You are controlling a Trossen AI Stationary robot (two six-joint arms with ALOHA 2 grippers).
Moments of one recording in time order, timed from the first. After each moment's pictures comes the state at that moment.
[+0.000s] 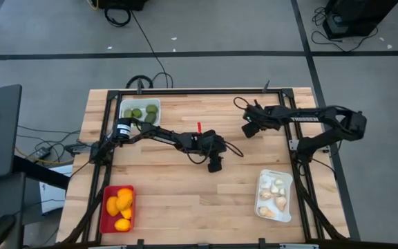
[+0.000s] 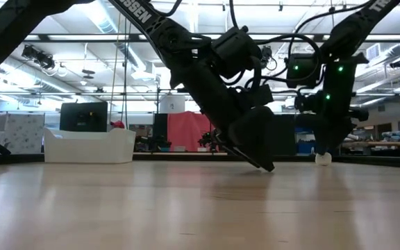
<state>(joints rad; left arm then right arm) 0.02 2.19 1.47 -0.11 -0.12 -0.06 -0.48 1.37 0.66 -0.66 0.36 0.59</state>
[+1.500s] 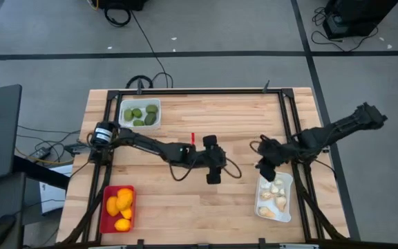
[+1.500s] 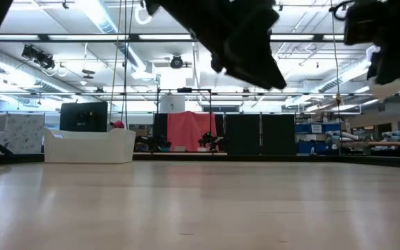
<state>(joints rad) -0.16 1.98 1.47 -0.14 -0.37 0.03 0.32 0.90 0.66 -0.76 0.07 0.89</state>
